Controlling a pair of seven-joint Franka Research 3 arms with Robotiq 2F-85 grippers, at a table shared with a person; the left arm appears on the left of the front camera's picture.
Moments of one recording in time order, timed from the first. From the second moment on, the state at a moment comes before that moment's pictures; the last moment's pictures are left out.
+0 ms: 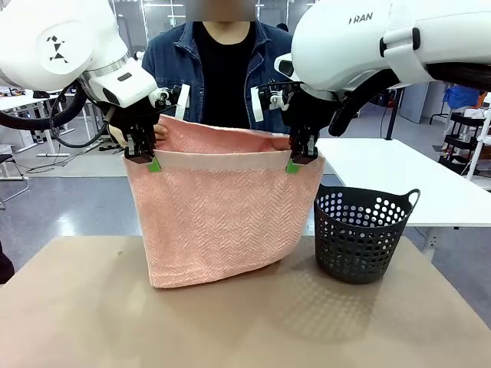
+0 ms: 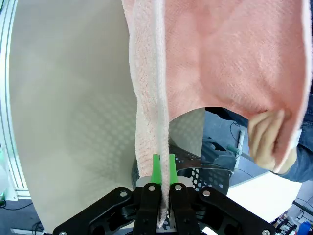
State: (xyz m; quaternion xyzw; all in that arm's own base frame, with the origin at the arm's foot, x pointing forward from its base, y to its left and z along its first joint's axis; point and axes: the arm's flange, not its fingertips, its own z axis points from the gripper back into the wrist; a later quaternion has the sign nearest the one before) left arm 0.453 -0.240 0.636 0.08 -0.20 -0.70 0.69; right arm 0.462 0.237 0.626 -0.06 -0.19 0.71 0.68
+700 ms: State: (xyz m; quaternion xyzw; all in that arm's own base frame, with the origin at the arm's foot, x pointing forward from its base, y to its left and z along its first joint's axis) left arm 0.453 -0.240 0.636 0.08 -0.20 -0.70 0.69; right arm 0.462 0.237 0.626 -0.06 -0.19 0.71 0.68
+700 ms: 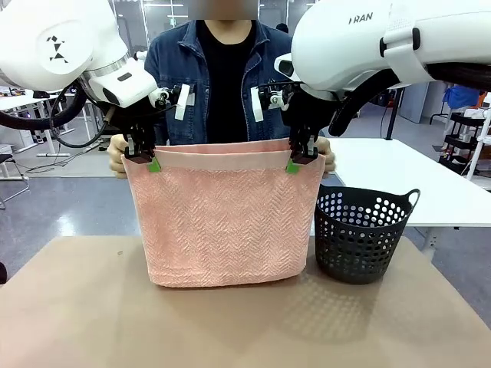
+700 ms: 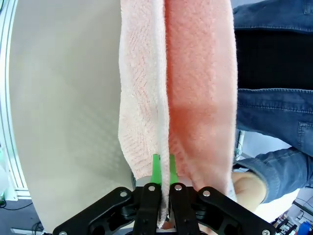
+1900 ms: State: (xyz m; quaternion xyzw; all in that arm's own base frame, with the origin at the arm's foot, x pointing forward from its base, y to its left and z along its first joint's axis) left arm 0.453 -0.240 0.636 0.08 -0.20 -0.70 0.69; right arm 0.462 0.237 0.626 -0.06 -0.19 0.71 0.68
